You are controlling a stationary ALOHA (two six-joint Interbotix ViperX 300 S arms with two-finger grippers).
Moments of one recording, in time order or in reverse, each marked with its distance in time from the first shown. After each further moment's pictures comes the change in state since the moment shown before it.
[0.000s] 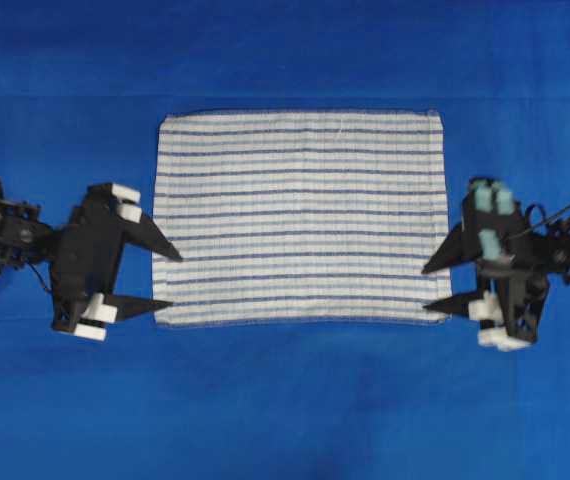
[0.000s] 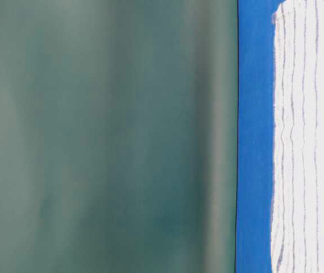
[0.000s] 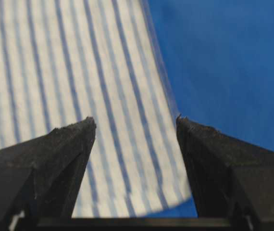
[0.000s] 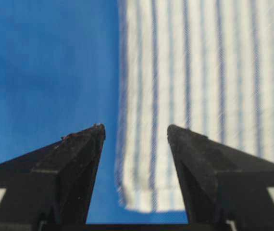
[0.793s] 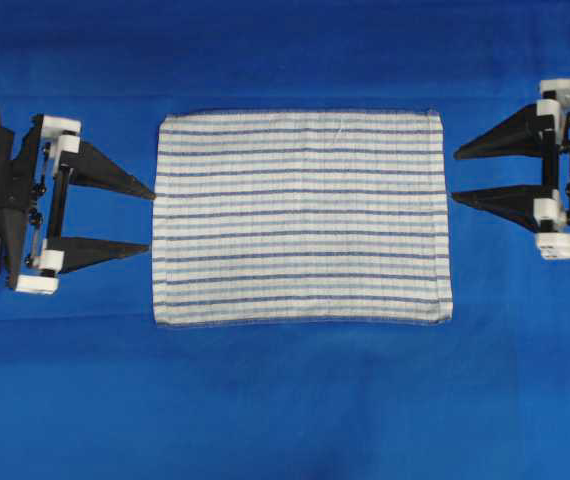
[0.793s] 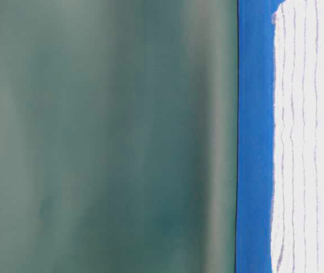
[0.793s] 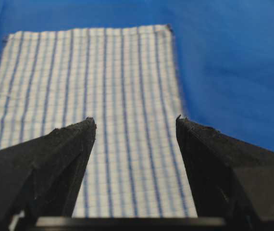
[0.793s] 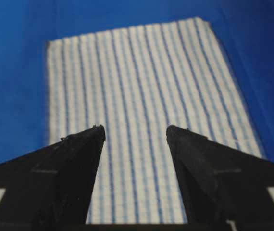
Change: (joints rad) left arm 0.118 -0.305 0.020 0.000 0.005 0.005; right arm -0.242 -0.350 0.025 -0.187 0.002 0.000
